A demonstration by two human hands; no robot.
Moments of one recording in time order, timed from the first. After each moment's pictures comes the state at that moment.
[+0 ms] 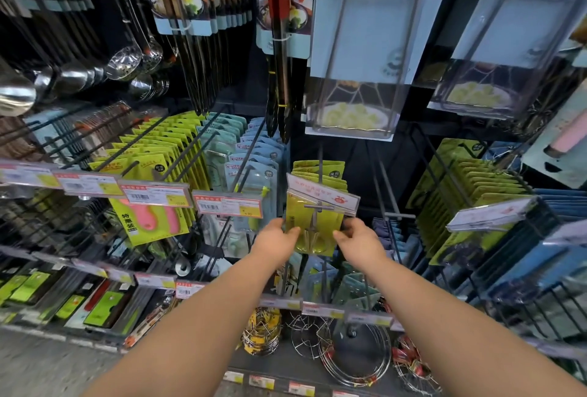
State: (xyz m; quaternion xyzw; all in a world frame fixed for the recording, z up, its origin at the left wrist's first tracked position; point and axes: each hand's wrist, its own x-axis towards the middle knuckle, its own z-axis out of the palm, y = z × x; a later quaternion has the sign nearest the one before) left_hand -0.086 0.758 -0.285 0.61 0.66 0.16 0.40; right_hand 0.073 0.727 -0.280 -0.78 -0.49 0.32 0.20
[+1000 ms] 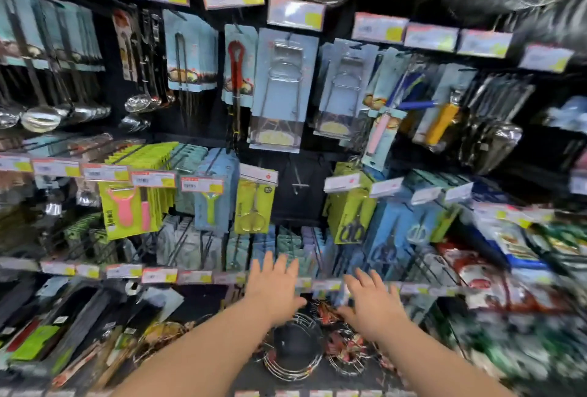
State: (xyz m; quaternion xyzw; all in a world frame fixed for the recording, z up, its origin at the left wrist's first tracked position) left_hand -0.067 0.486 -0.236 0.88 0.46 -0.08 0.06; right_hand 0.102 0.401 -0.227 -0.80 -0.59 0.07 -0.08
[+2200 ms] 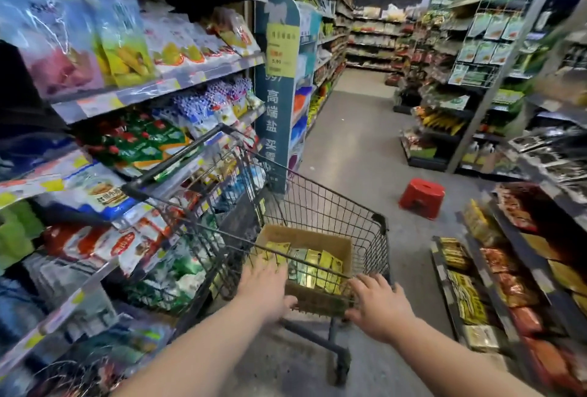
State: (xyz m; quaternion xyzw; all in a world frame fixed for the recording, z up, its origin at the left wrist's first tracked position) left_hand 0.453 0.118 -0.264 0.98 -0.11 -0.13 0.02; right_hand 0.420 -0.093 -0.261 -0.99 -0.02 0.14 0.00
